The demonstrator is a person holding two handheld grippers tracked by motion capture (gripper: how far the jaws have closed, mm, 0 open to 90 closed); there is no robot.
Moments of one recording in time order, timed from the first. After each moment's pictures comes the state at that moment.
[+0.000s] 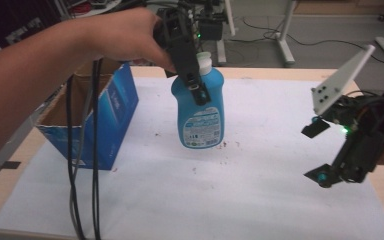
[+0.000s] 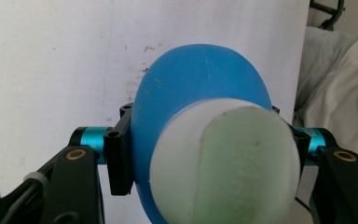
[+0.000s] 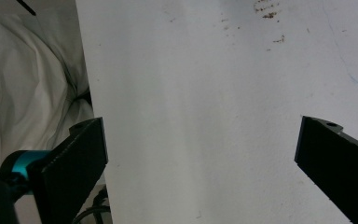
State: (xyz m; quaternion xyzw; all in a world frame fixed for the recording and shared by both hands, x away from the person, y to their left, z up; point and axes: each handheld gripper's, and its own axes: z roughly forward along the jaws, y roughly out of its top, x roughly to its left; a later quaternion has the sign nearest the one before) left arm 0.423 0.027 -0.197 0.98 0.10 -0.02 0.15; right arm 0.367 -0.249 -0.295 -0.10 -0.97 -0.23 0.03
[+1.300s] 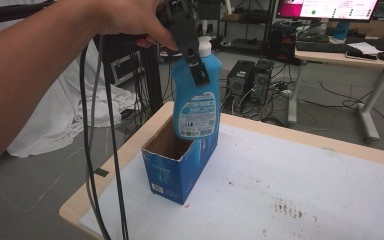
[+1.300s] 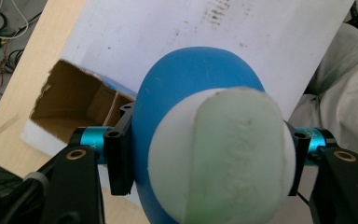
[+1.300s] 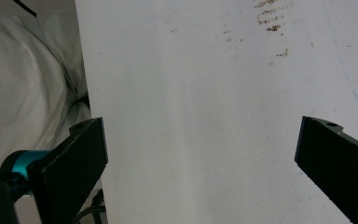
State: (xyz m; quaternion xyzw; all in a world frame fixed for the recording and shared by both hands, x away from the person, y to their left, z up) left arm 0.397 0.214 -0.087 0.95 0.26 0.06 0.15; right arm 0.372 -0.231 -0.295 -0.09 -0.97 -0.22 0.03
